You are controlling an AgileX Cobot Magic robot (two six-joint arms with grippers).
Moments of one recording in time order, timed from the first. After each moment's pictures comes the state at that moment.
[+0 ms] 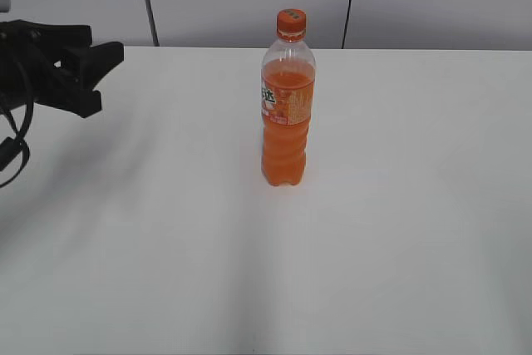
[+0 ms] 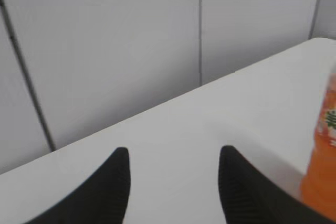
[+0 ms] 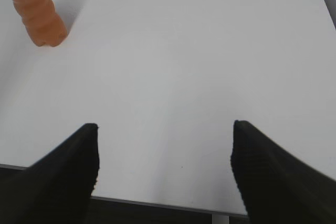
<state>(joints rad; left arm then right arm) -0.06 1.58 -0.58 0.69 -0.87 -0.32 0.09 -0.01 -0.44 0.06 1.02 -0.13</state>
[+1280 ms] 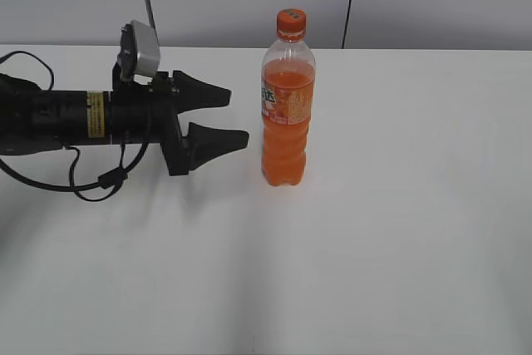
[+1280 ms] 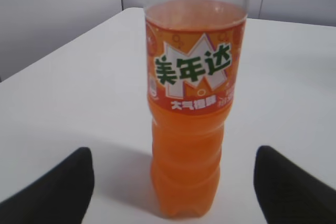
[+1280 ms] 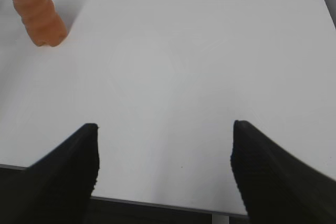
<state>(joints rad) -0.18 2.09 -1.00 1.27 -1.11 -0.57 0.09 -0.01 -0.44 0.06 1.02 -0.13</state>
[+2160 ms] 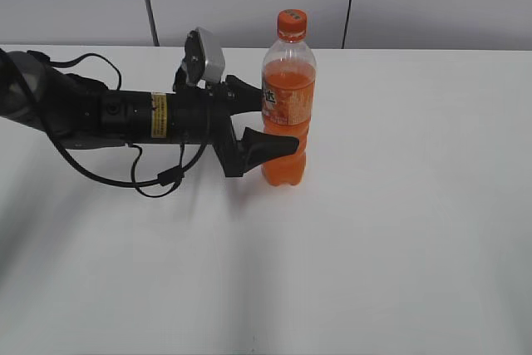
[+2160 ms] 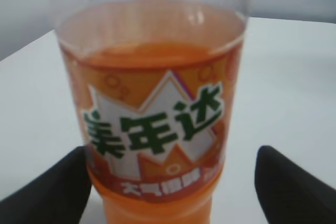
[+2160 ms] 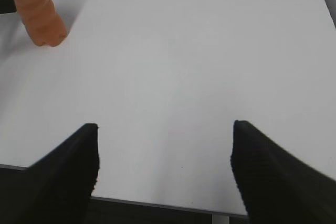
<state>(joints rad) -0.33 2.20 -1.17 1.24 -1.03 -0.61 0.09 -0.01 -0.44 0.06 1.02 -0.13</state>
